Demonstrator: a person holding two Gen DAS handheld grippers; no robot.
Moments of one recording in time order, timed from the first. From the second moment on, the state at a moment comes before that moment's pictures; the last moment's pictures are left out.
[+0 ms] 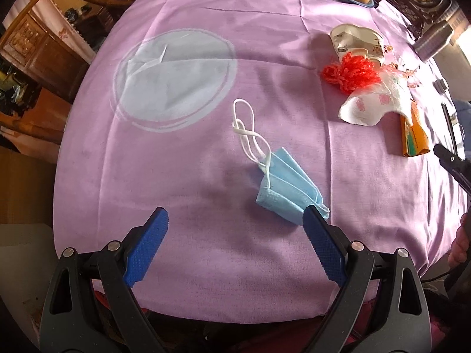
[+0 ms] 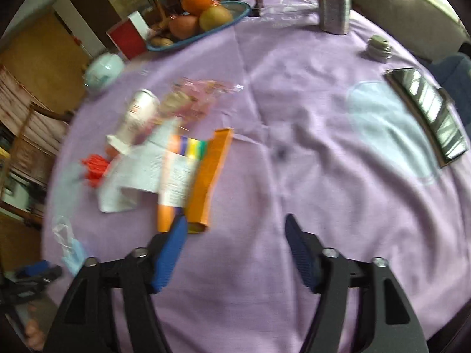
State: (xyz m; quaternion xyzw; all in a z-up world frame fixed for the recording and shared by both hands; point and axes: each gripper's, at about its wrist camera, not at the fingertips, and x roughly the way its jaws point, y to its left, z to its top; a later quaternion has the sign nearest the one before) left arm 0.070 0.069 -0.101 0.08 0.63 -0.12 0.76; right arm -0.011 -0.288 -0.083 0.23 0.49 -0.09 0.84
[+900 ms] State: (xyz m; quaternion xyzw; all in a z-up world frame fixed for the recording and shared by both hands) left arm 0.077 0.029 -0.127 0.03 0.65 -0.15 0.75; right arm -0.003 -0.291 -0.065 0.15 0.47 -0.07 0.87
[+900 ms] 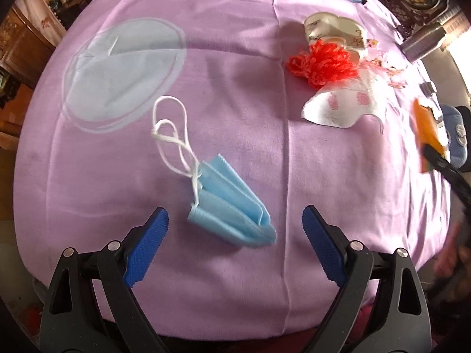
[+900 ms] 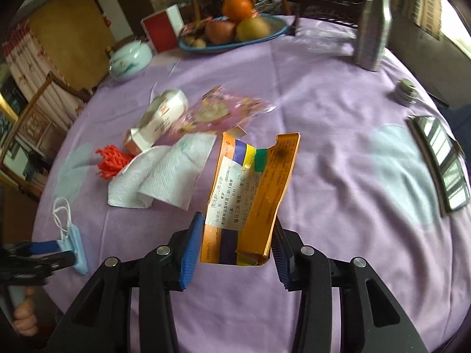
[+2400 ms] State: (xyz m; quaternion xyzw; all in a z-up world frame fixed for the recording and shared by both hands) left arm -0.081 0.420 -0.098 -0.26 0.55 0.20 0.77; right arm 0.040 0.061 0.020 -0.05 0.43 0.30 0.85
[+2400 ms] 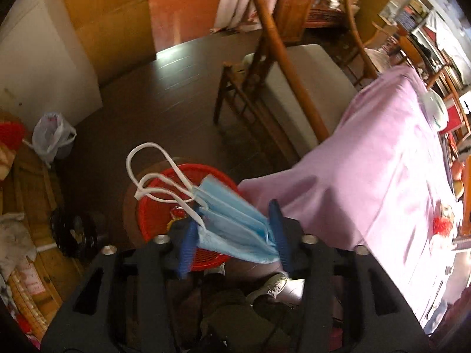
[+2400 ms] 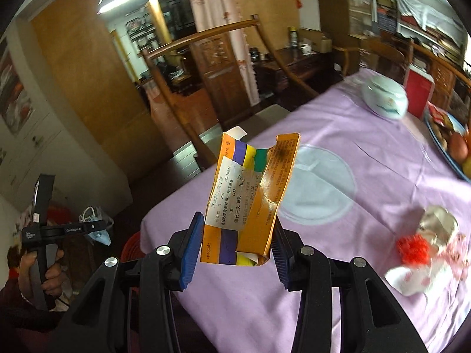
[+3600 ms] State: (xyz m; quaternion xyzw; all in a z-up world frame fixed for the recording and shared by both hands) left arm -0.200 0.501 -0.085 -0.31 0.52 0.31 0.73; right arm -0.032 0.273 0.004 -0.16 0.44 0.52 0.71
